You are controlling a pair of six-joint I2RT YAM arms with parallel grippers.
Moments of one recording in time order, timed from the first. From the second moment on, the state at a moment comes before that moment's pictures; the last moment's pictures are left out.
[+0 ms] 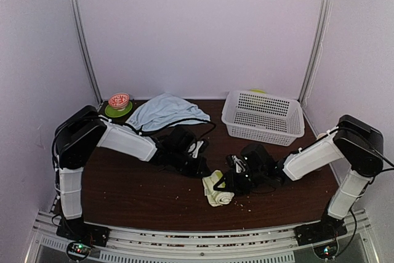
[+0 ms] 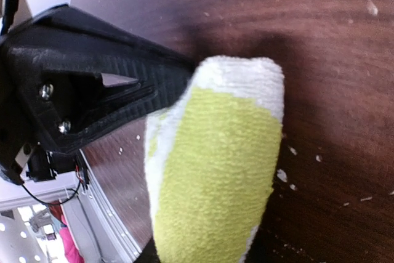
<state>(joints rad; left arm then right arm) -0.91 2.05 1.17 0.06 0.40 -0.62 0.87 1.70 0.63 0.33 -0.41 1.00</state>
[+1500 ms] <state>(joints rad) -0.88 1.50 0.99 -0.35 0.10 -0.60 0.21 1.92 1.69 -0.59 0.07 0.56</state>
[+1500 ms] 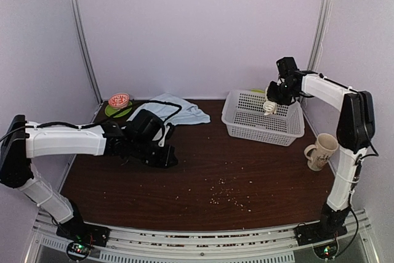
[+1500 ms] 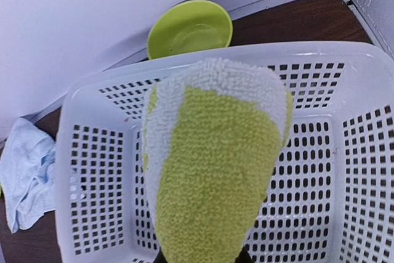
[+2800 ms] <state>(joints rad) -0.88 1.67 1.09 -0.41 0.12 -0.54 0.07 2.32 2.00 -0.91 0.18 0.39</state>
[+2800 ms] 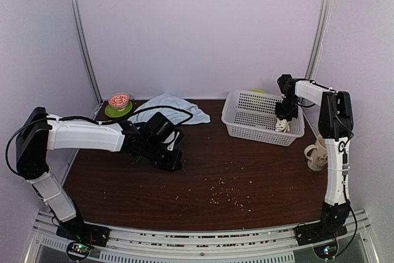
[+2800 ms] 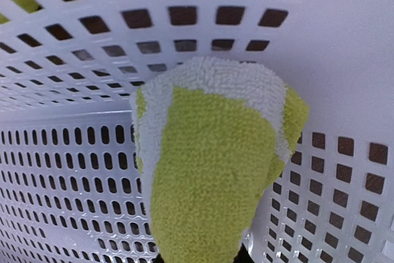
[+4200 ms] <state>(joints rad) -0.88 1.70 1.11 -0.42 0.13 -0.54 0.08 2.22 1.97 -0.89 0.13 0.42</state>
